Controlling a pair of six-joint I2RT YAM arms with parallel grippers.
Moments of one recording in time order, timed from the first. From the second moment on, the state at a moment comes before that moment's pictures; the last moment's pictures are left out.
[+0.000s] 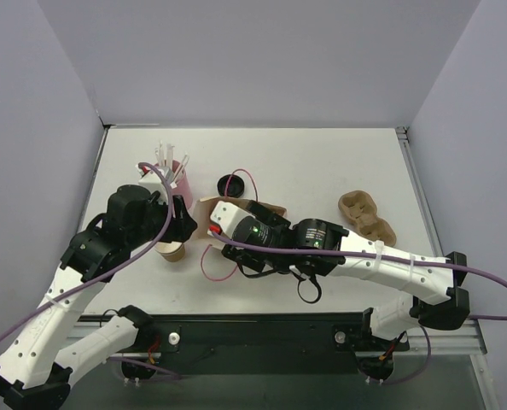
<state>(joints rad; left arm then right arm) -0.53 0.84 1.11 -0.85 0.00 -0.41 1.32 1.44 1.56 -0.99 0.56 -0.07</state>
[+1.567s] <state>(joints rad) -0.53 0.79 0.95 -0.70 0.14 -0.42 1.21 1.39 1.15 -0.52 0.42 -0.45</state>
